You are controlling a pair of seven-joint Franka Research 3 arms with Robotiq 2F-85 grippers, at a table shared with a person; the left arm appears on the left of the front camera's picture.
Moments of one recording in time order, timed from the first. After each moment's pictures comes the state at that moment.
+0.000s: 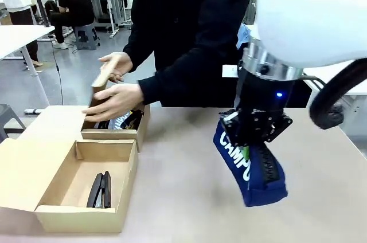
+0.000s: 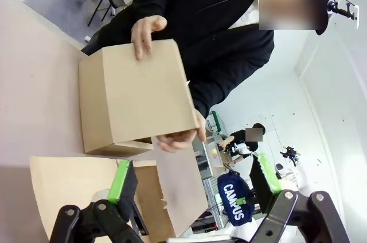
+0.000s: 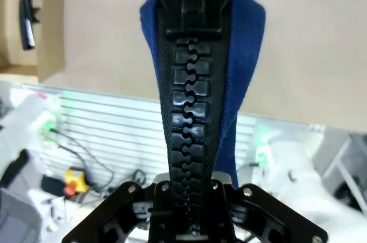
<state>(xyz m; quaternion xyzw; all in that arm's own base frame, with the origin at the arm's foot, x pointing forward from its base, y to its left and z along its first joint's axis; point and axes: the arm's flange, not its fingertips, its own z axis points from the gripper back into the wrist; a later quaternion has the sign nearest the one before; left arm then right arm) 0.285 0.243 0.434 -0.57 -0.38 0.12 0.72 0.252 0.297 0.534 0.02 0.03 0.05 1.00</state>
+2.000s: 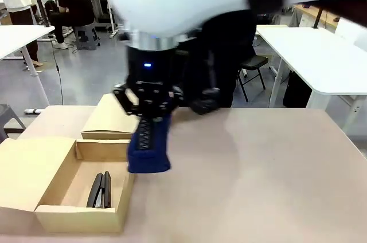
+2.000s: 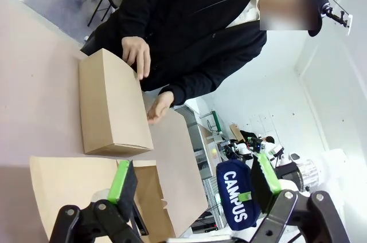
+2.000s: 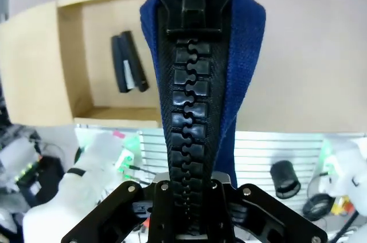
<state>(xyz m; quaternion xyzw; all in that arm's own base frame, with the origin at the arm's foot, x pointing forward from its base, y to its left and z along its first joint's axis) 0.285 0.243 0.434 -0.57 -0.38 0.12 0.72 0.284 0.457 0.564 0.06 -0.02 -0.02 1.00</state>
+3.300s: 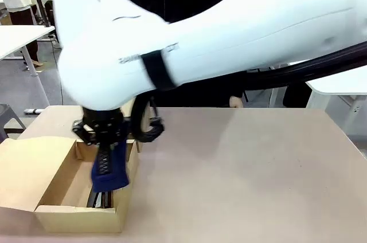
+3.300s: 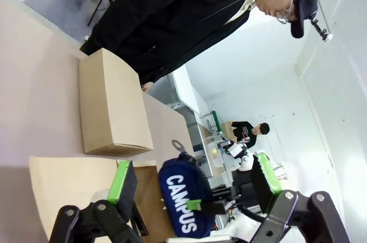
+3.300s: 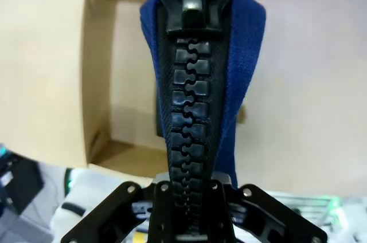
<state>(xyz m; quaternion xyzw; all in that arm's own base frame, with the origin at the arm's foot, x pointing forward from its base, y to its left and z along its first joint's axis) 0.285 0.243 0.434 -0.57 -0.38 0.12 0.72 0.319 0.602 0.457 0.05 -0.03 0.08 0.99</state>
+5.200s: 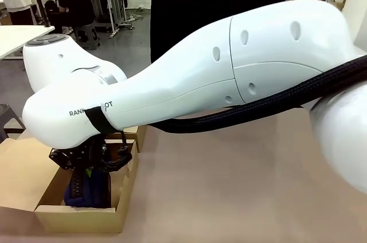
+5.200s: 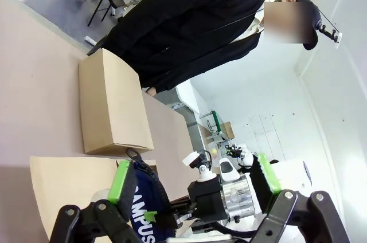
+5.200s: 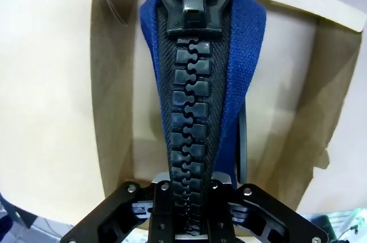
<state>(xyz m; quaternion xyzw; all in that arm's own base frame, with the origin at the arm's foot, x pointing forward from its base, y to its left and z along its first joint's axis) 0.285 0.243 0.434 -0.57 -0.38 0.12 0.72 0.324 0.660 0.380 0.04 -0.02 0.05 1.00</state>
